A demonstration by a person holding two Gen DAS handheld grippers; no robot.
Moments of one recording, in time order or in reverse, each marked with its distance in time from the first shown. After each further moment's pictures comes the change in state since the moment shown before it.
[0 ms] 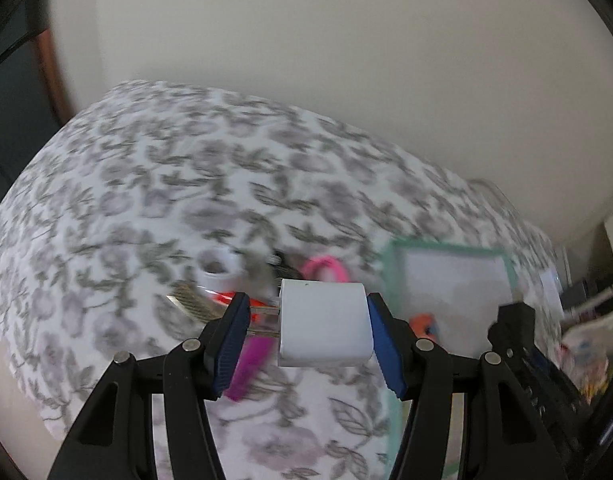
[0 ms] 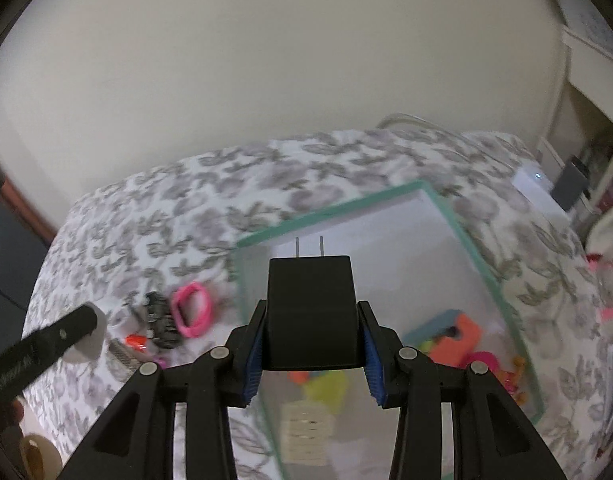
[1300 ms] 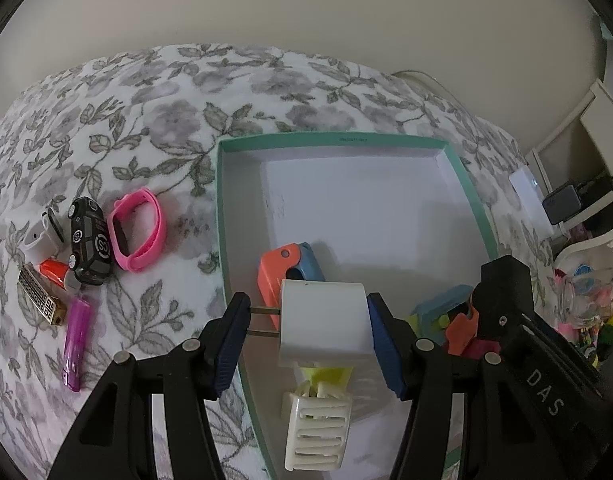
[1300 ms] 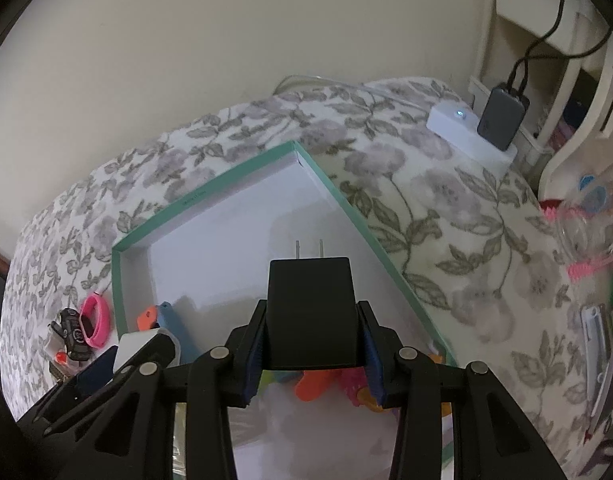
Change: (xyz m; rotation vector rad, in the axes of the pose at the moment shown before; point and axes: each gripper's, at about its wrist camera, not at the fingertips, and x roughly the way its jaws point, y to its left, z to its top) left arm 0.088 -0.123 -0.046 0.186 0.188 -0.107; right arm 0.029 -0.095 -0.004 0.139 0.082 -0.144
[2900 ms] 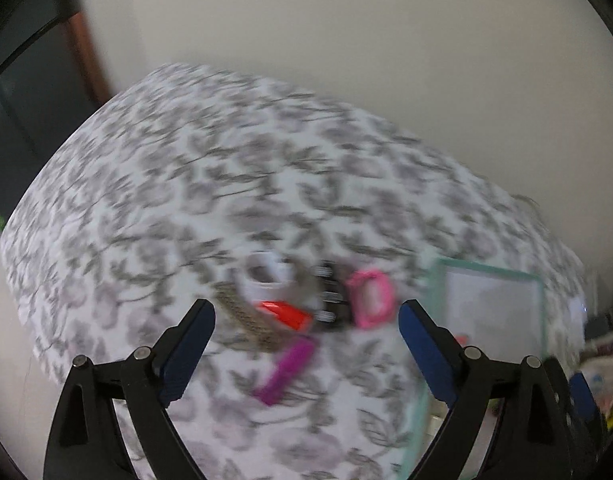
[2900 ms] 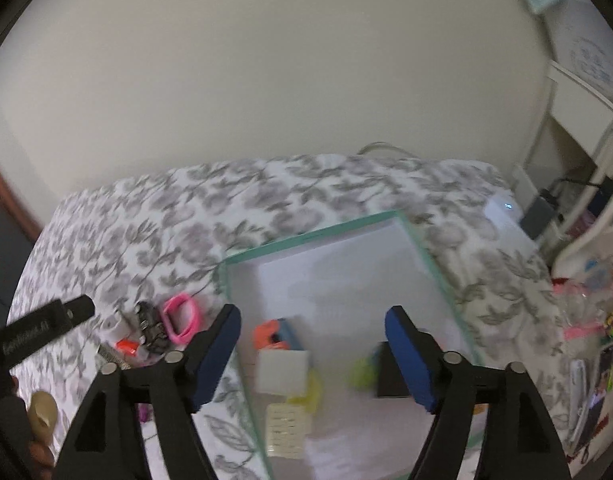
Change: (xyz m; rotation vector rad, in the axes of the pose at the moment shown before) left arm -0.111 0.161 0.025 -0.335 -0.124 0.259; right arm -0.075 0.107 -0.009 -0.227 -0.151 0.063
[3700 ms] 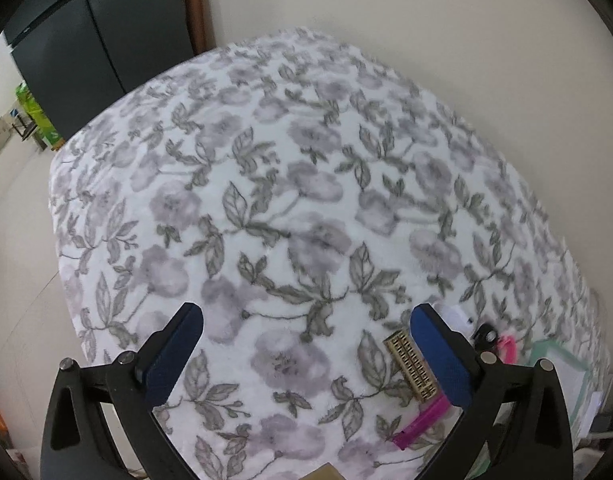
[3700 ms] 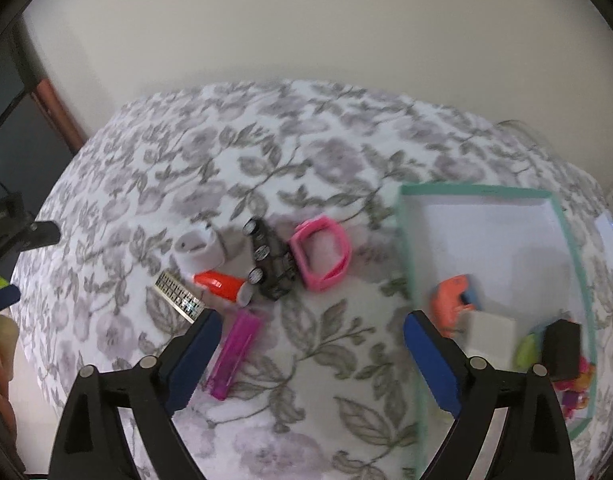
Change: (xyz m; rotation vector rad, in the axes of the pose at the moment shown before) left arm 0.035 0.154 0.017 -0.279 0.057 0.146; right arm 0.059 0.134 -0.055 -0.219 0.169 0.160
